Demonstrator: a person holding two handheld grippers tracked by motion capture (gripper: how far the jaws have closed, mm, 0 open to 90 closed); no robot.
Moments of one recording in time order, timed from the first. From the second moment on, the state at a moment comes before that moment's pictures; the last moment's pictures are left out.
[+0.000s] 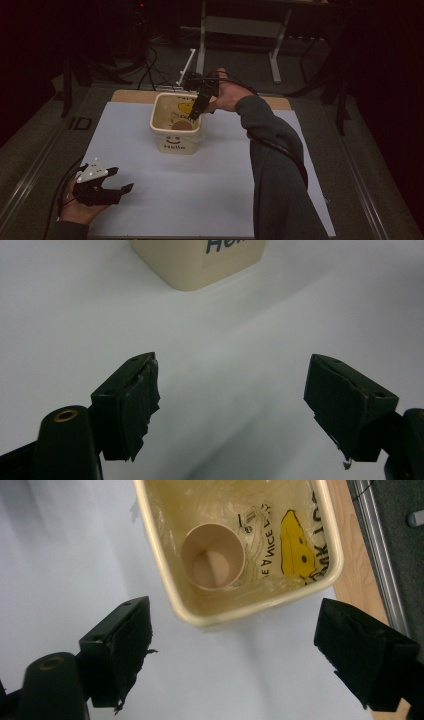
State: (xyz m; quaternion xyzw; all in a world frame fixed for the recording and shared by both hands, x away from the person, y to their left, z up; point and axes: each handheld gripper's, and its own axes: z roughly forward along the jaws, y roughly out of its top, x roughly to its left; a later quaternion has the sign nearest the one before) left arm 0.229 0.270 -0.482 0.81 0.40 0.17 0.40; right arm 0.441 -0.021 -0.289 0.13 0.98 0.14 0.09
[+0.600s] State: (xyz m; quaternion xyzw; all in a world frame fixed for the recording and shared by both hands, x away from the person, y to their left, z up) left arm 0.230 0.268 -0.482 0.81 0.40 0.18 0.39; right arm 0.420 -0.087 -0.305 0.18 0.95 0.23 0.10
